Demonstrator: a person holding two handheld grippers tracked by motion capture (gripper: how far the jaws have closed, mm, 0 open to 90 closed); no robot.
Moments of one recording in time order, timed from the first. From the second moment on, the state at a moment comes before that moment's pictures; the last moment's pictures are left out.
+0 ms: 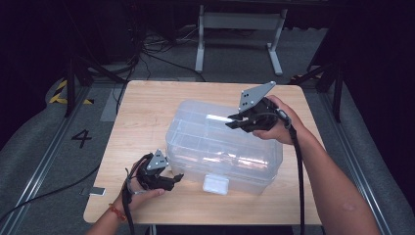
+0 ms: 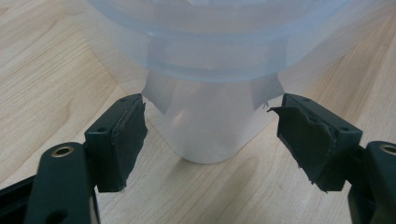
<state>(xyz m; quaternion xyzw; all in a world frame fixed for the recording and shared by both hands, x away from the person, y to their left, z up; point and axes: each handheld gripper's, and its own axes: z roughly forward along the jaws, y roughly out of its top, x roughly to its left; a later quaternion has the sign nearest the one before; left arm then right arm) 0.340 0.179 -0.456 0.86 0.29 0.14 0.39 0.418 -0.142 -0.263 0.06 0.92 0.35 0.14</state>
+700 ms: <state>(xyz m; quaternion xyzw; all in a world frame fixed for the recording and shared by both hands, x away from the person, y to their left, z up) 0.323 0.199 -0.412 0.83 0.26 0.20 0.45 0.428 -0.144 -0.256 0.07 0.92 0.35 0.13</state>
